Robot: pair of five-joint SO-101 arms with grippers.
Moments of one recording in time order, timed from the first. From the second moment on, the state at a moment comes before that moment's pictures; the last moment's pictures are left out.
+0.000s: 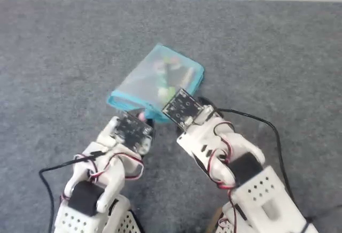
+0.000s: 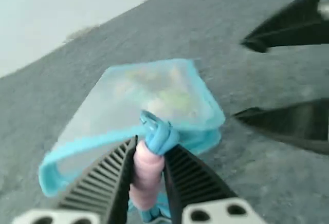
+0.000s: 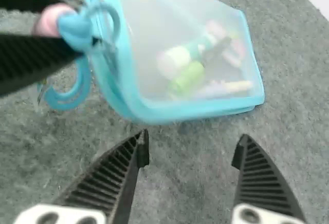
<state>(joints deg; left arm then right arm) 17.3 -94.1 75.8 60.6 -11.1 -36.9 -62.3 61.4 50.1 19.0</state>
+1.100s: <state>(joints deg) 13.1 -94.1 71.2 64.2 -11.5 -44.0 -46.2 53.9 45.5 27.3</state>
